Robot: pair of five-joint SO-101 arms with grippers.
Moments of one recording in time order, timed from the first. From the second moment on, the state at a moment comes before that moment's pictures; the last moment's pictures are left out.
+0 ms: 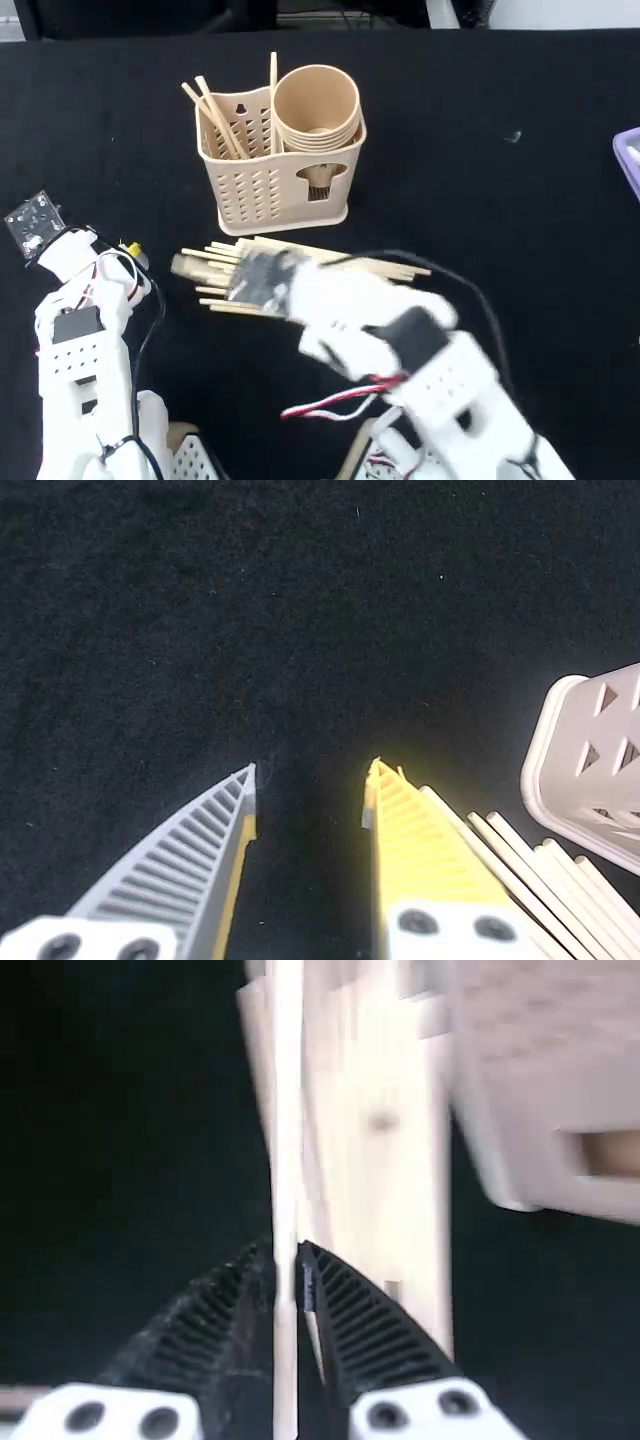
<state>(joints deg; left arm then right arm) -23.2 -55.4 73.3 37.4 18.4 -35.0 -57.0 46.5 76.5 33.5</state>
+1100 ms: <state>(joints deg) -23.2 -55.4 73.3 37.4 18.4 -33.1 -26.3 38.0 -3.6 7.2</state>
